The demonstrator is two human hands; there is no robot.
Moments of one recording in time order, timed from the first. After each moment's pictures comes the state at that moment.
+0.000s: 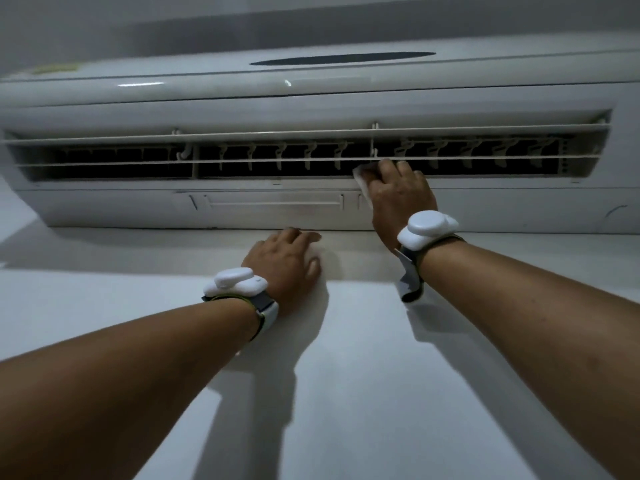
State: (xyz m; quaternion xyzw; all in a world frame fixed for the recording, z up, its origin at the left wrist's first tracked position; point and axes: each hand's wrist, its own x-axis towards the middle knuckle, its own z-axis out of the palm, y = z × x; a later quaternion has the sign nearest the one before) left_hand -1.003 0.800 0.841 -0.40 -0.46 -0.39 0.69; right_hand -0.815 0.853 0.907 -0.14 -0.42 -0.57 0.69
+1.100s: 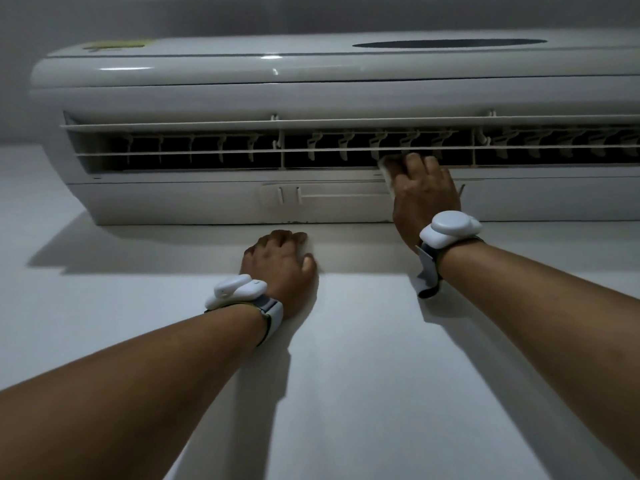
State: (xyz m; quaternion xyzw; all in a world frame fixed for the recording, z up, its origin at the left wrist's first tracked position) left_hand -1.152 0.742 0.845 -0.40 -0.47 -0.47 0.63; right_hand -0.940 0.802 0.905 -0.19 -0.38 -0.54 0.73
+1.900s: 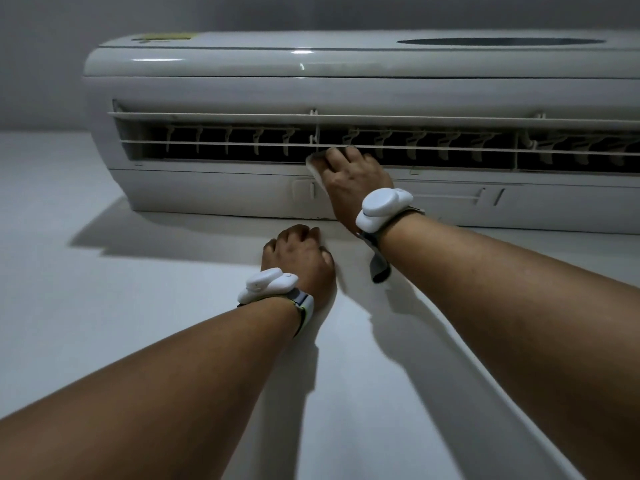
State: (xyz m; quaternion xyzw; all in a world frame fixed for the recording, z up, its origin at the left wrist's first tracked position) left_hand -1.159 0.746 0.848 -0.34 -0.47 -0.50 0.65; right_hand -1.032 0.728 0.917 -0.11 -0.45 -0.64 0.61
